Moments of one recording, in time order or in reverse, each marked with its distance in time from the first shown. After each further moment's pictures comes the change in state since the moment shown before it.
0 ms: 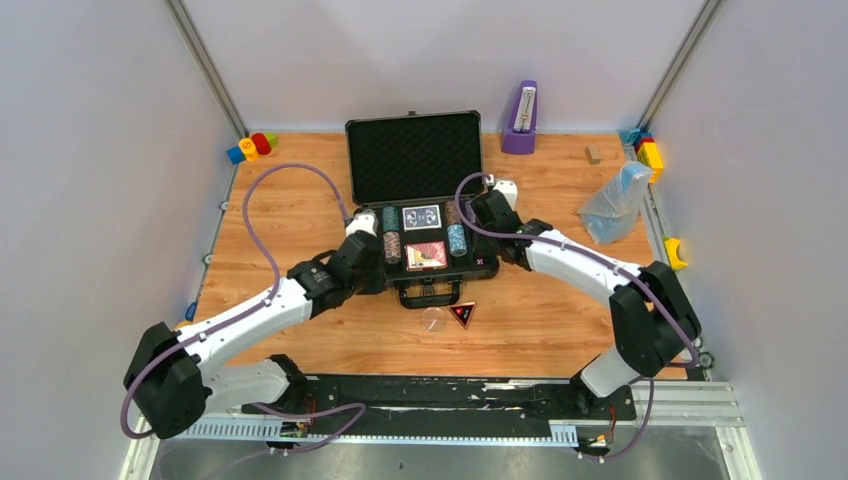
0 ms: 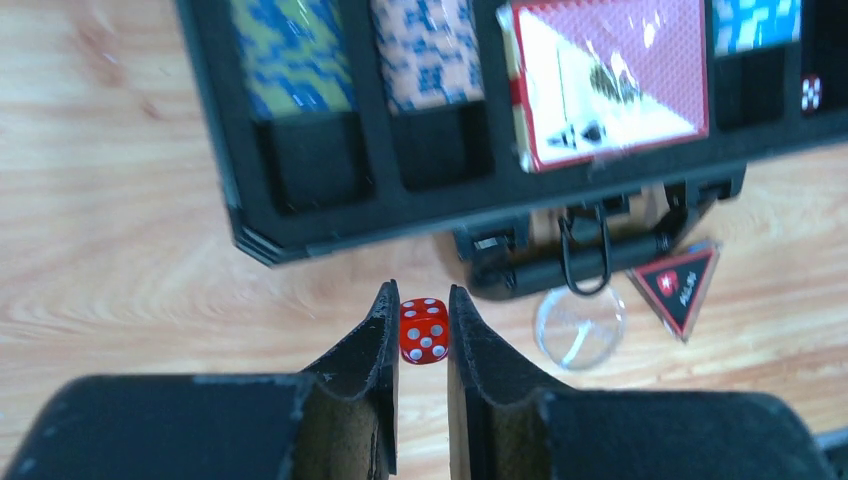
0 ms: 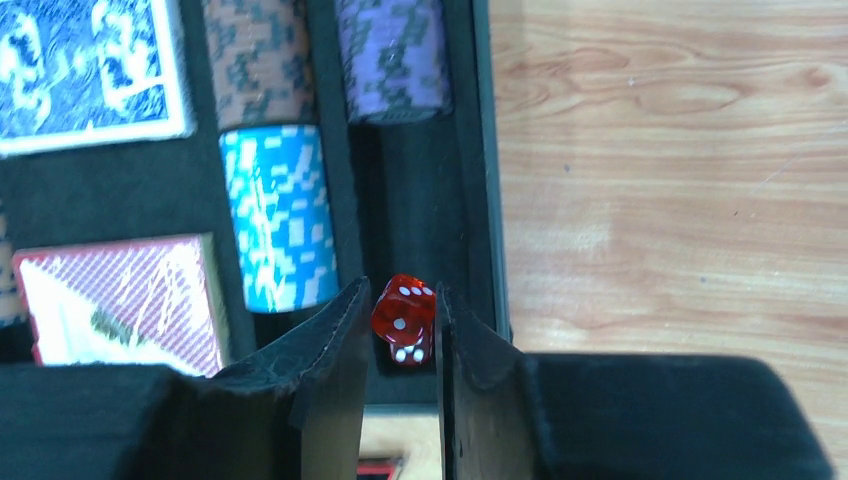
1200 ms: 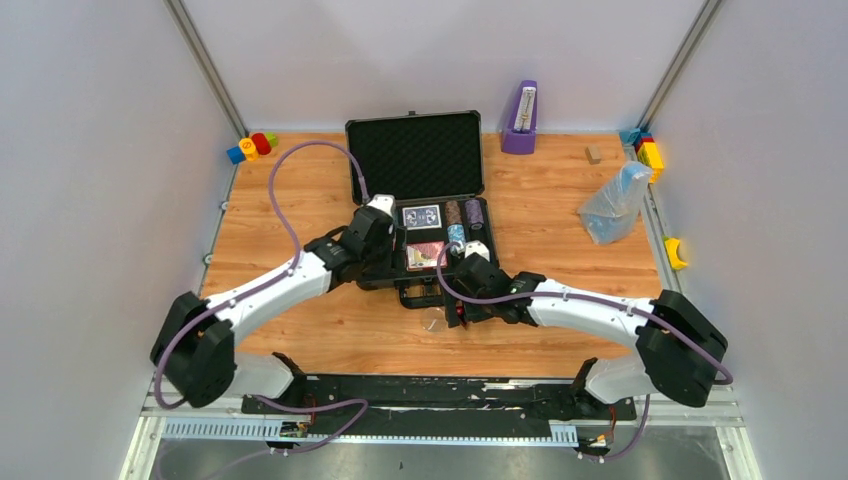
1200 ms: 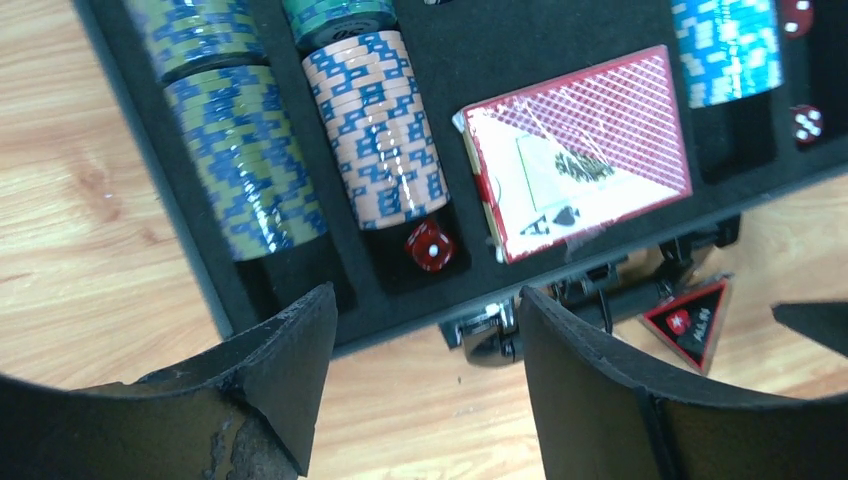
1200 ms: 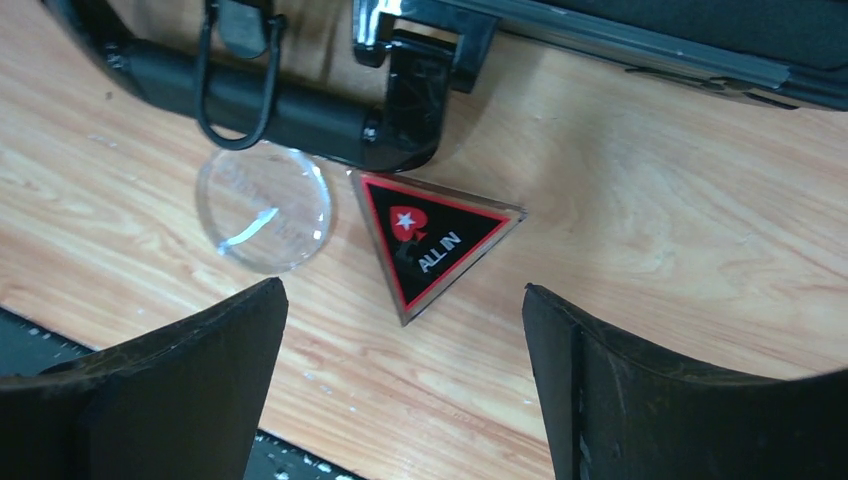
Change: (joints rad) left arm 0.124 0.247 0.167 0.076 0.101 0.226; right arm 0.303 -0.167 -0.257 -0.040 -0.164 0.025
